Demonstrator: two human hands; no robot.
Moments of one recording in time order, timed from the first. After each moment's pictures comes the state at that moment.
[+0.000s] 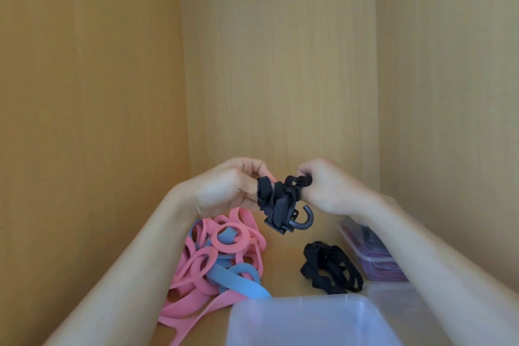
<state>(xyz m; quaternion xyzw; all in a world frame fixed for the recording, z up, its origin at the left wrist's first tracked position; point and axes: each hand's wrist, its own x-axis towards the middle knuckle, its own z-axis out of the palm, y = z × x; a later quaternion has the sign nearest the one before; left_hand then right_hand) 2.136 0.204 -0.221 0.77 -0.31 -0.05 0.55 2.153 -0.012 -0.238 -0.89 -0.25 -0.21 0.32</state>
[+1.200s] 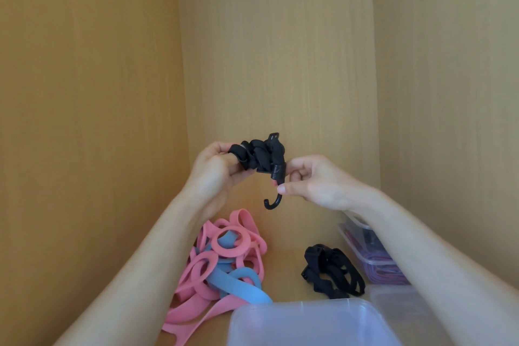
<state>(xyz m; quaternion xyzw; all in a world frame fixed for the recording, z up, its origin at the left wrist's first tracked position) 2.144 0.197 -0.222 0.59 -0.20 0.20 0.76 2.154 -0.005 -0.231 -0.83 -0.31 -0.12 0.45</state>
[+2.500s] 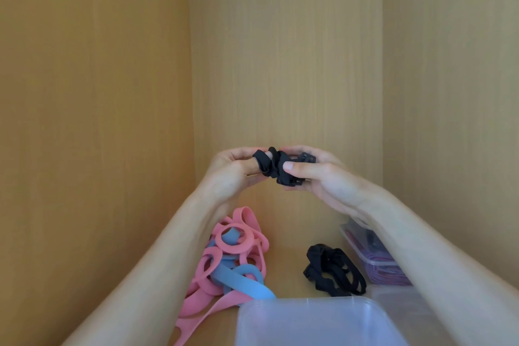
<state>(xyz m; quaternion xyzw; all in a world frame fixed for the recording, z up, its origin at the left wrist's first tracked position) 2.145 0.196 -0.230 0.64 -0.21 0.16 0.72 2.155 0.004 -0.230 -0.68 -0.33 -0.03 0.65</state>
